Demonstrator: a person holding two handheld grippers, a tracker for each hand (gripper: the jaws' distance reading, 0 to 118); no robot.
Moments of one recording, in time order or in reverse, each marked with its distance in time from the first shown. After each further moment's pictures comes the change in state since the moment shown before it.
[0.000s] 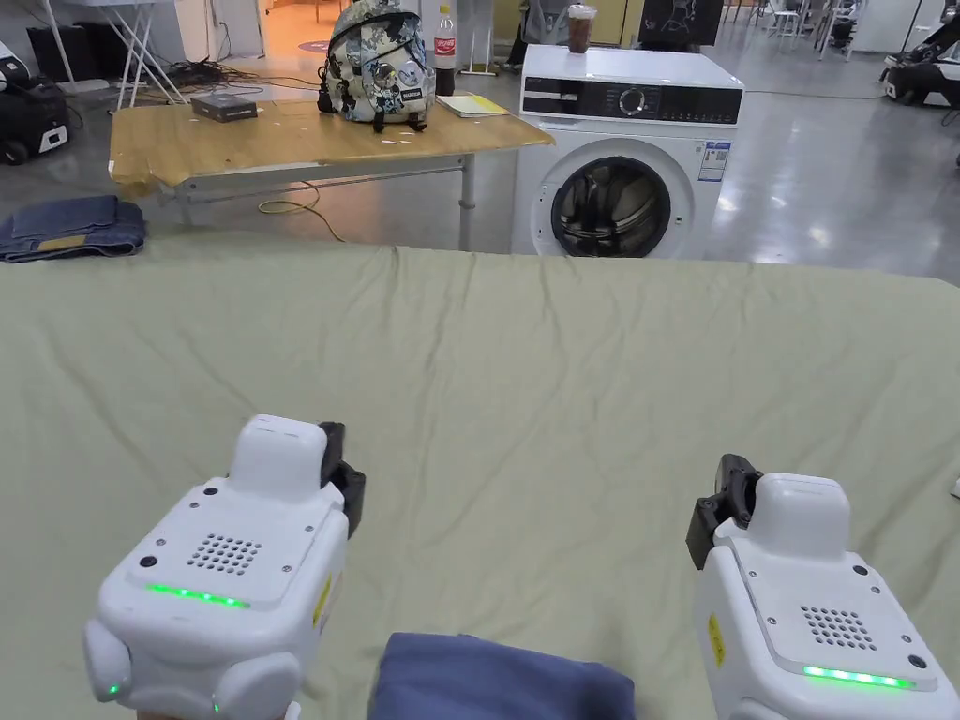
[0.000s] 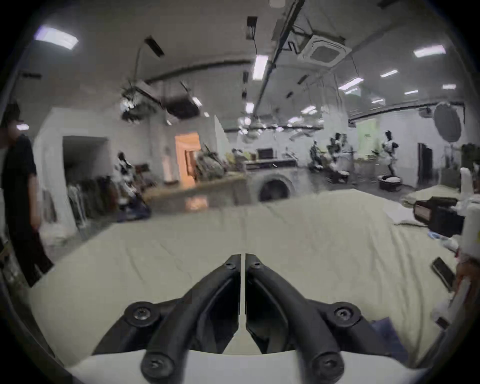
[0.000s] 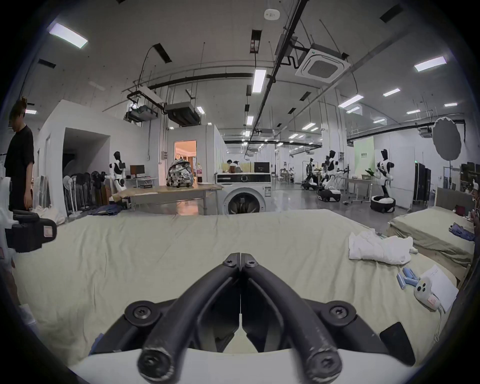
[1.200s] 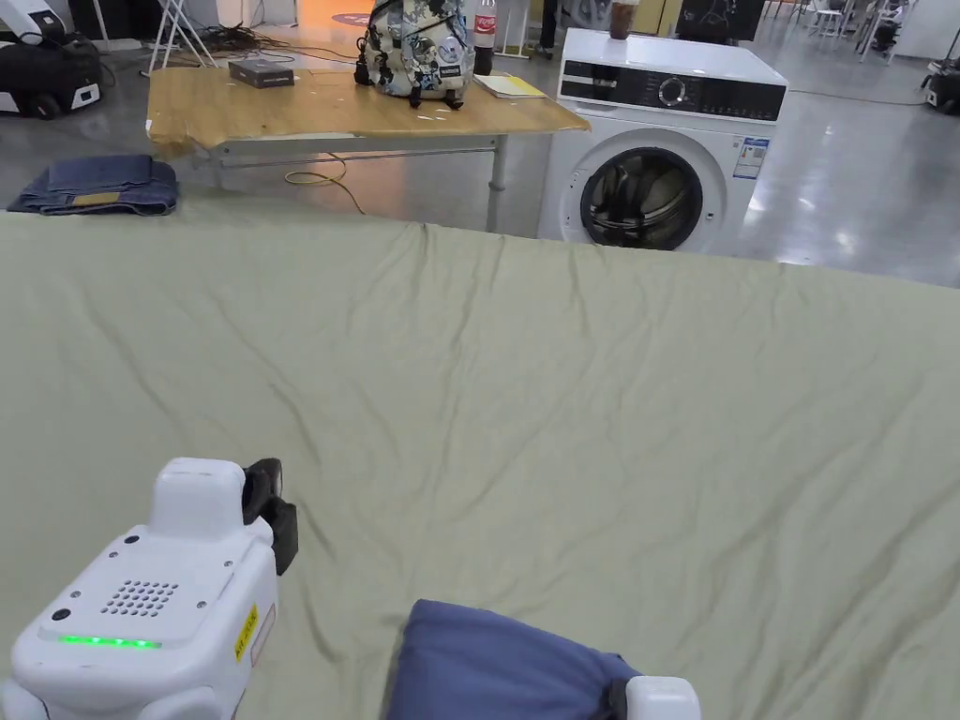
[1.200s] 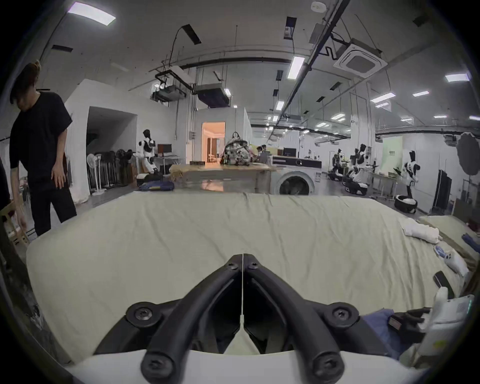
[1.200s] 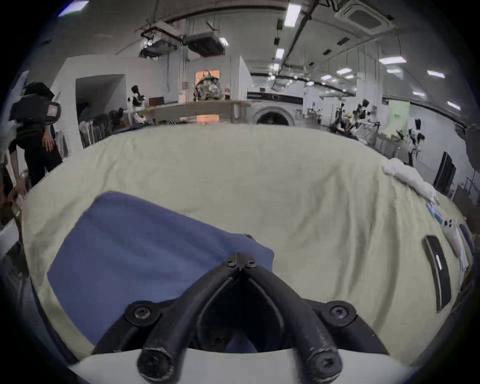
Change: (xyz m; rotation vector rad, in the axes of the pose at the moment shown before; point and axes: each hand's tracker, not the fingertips) left arm -0.052 -0.059 0.022 -0.120 0.040 0.181; right arm -0.044 -0.152 0.033 -0.492 0.128 0.084
